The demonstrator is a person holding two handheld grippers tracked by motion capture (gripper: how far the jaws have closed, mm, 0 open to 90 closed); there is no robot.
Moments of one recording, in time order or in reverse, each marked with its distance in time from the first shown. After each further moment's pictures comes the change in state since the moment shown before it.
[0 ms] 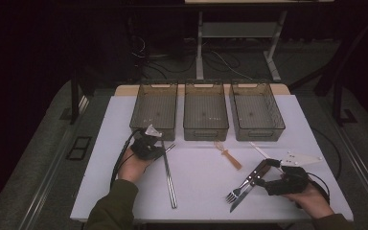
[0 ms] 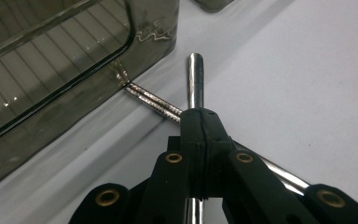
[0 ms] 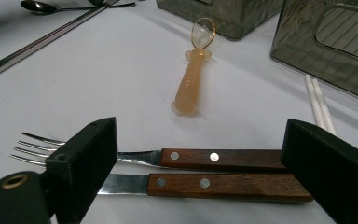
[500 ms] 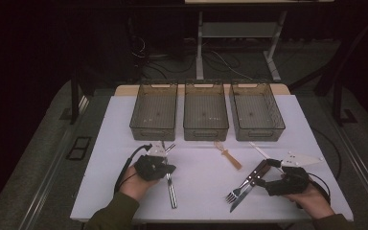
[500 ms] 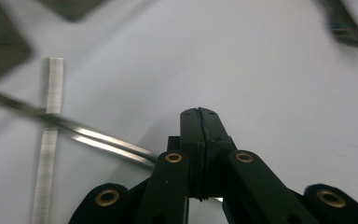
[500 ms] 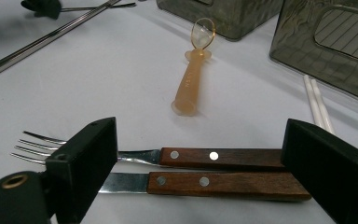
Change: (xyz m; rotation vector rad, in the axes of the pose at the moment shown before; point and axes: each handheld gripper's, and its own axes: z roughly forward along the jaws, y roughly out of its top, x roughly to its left) left arm -0.064 -0.020 -0.027 -0.074 -0.188 0.104; right arm 0.000 0.000 -0.001 0.001 -0.002 -0.006
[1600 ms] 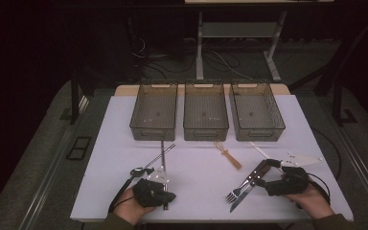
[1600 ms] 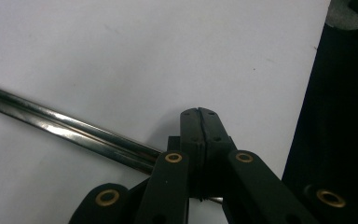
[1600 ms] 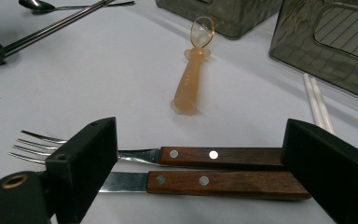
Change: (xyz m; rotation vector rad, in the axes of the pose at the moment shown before) left arm -0.041 -0.036 -0.005 0.112 -0.119 0.027; right arm 0.000 0.000 0.001 0.005 -0.005 0.005
